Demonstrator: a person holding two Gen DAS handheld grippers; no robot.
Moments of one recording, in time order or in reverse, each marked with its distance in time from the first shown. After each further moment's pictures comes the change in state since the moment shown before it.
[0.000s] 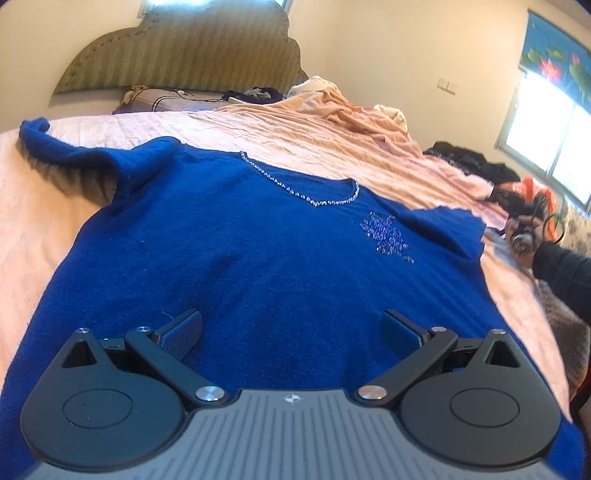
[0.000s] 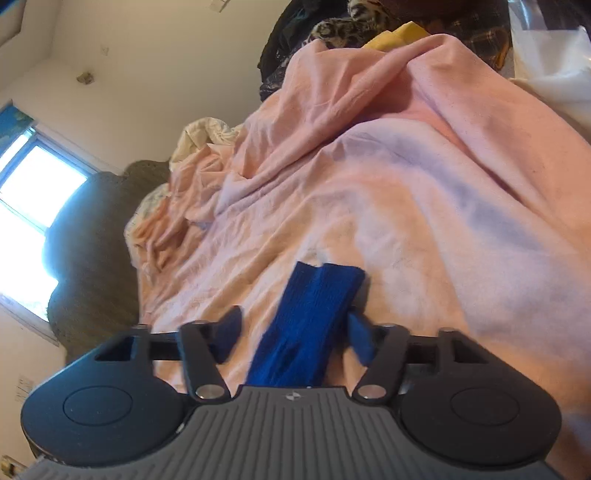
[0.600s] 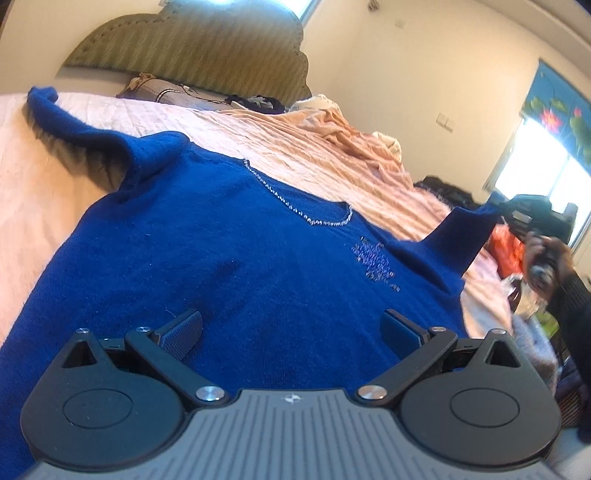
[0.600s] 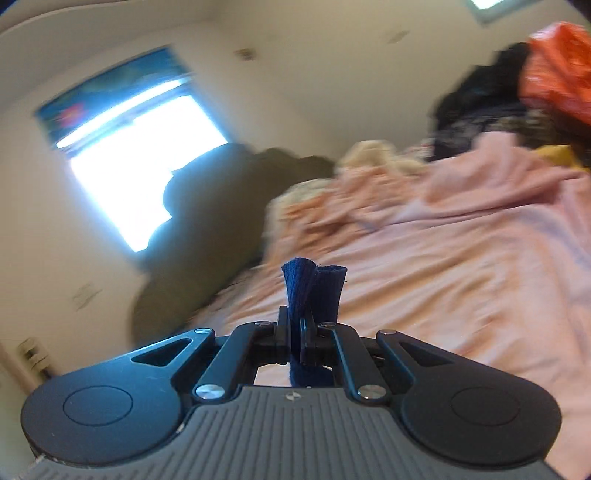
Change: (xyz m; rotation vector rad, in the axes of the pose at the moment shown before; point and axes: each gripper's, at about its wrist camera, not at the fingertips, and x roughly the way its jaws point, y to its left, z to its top) left arm -0.006 0.021 -0.001 -0.147 -0.049 -0.093; right arm -0.171 0.153 -0.102 -0.399 -0.046 0.368
